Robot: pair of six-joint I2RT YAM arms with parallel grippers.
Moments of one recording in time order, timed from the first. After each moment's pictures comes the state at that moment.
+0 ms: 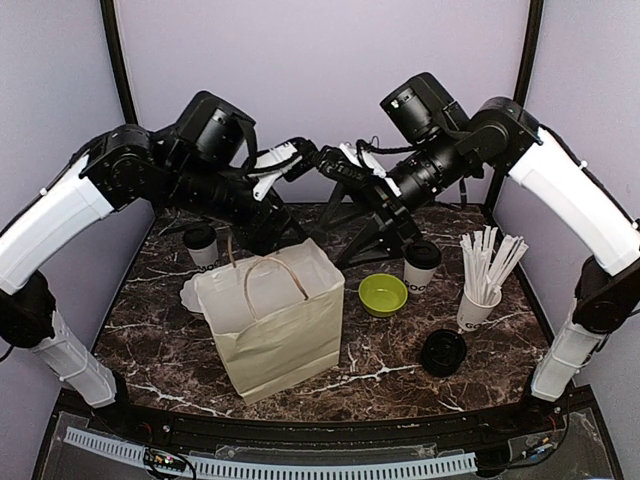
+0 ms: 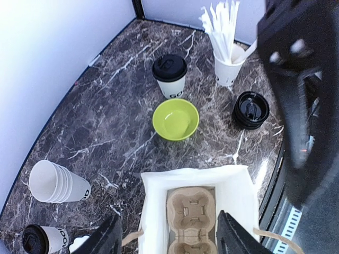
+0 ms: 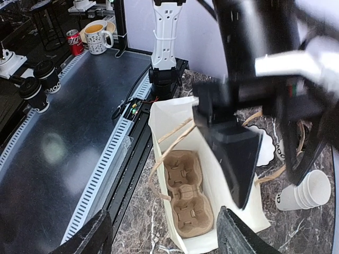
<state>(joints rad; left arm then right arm) -1.06 1.55 1.88 -1.07 -0.10 0.07 0.97 1.69 2.12 -1.24 -0.72 -0.68</state>
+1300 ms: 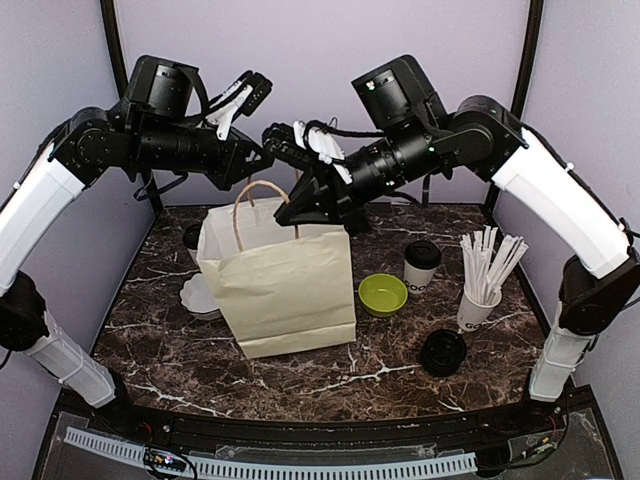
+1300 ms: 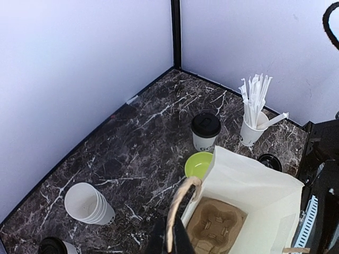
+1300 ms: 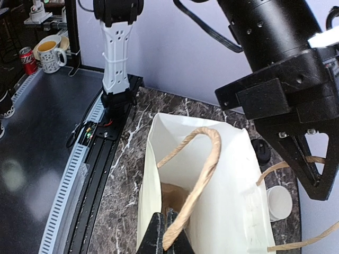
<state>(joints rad) -0.89 1.47 1.94 -0.94 -0.04 0.03 1.10 1.78 2.23 -1.04 -0.47 -0.53</state>
